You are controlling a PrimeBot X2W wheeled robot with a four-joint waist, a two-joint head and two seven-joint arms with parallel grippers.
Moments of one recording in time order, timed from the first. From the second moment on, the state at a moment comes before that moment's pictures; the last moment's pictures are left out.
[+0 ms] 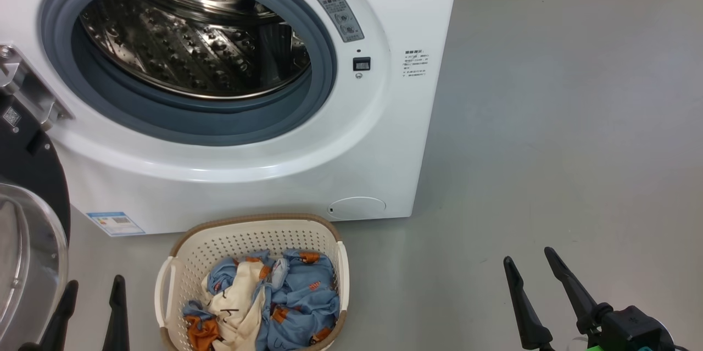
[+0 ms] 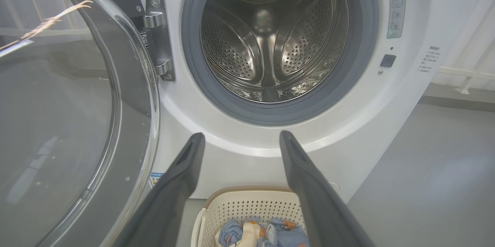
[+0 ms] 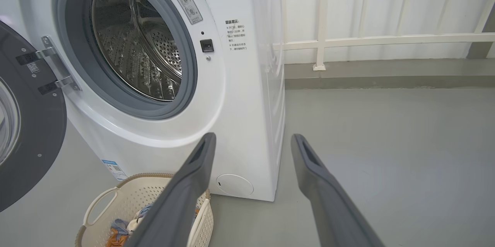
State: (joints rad) left arm 0.16 0.22 0.05 -0.01 -0.41 -0.13 -0.26; right arm 0.12 -0.05 0.05 -0.02 0.16 0.13 -0.25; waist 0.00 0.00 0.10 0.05
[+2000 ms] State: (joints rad) left arm -0.19 0.62 -0.22 0.07 -0.72 -0.13 -0.26; right arm 0.01 -0.05 0.22 -0.22 0.15 0.13 -0.25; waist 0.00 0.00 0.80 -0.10
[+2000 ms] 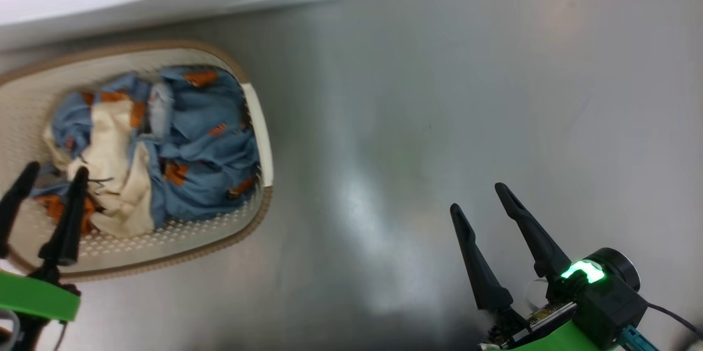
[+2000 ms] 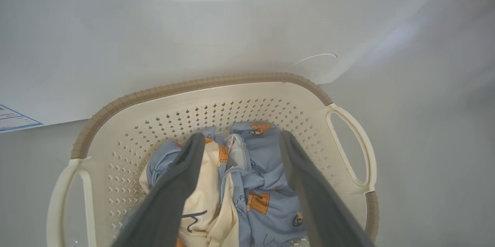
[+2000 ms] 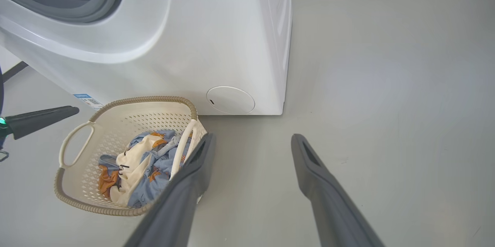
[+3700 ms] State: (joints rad) left arm -0.67 0.72 -0.48 0.85 -0.34 -0.13 -0.26; right arm 0.02 -0.04 0.37 -0.30 0.19 0.13 -0.26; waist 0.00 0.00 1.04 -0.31
